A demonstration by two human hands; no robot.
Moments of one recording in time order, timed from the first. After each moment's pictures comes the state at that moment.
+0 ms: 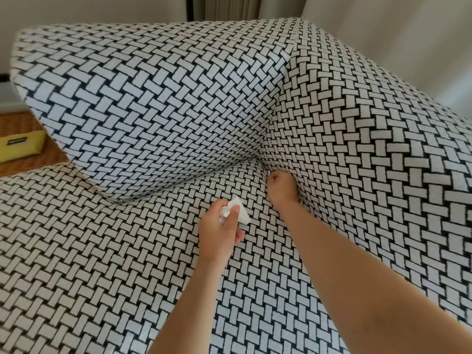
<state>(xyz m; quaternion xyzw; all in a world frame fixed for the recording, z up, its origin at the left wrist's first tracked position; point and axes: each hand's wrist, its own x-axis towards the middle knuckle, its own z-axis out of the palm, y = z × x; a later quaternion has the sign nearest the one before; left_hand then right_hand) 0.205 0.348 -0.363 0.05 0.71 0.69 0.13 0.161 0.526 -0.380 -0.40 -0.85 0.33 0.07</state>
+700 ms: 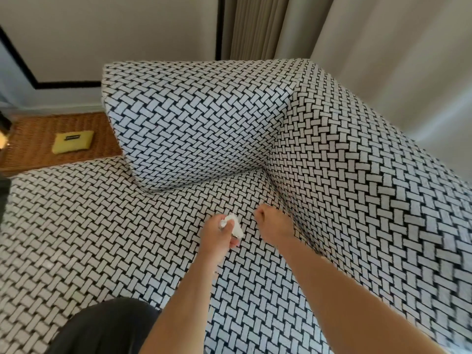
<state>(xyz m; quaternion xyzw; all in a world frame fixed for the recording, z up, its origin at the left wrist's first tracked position) 0.226 0.324 -0.348 -0.05 0.74 0.63 0.23 0.239 0.470 -0.338 -0.21 -0.96 0.15 -0.09</state>
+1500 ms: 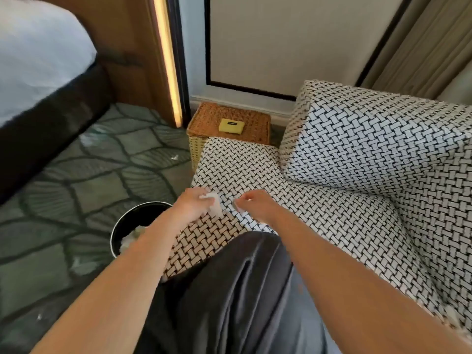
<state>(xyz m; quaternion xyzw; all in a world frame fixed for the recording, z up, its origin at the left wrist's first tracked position) 0.262 -0.008 -0.279 -0.19 0.85 0.47 0.14 0.241 0.167 -0.257 0.07 -0.88 0.40 -0.26</state>
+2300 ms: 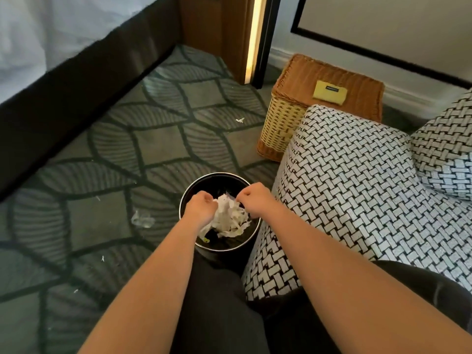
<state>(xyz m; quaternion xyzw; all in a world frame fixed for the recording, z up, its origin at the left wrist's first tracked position) 0.286 -0.189 -0.435 -0.40 0.79 0.45 0.13 0.215 -0.064 -0.395 0.09 -0.88 0.30 -0.35</state>
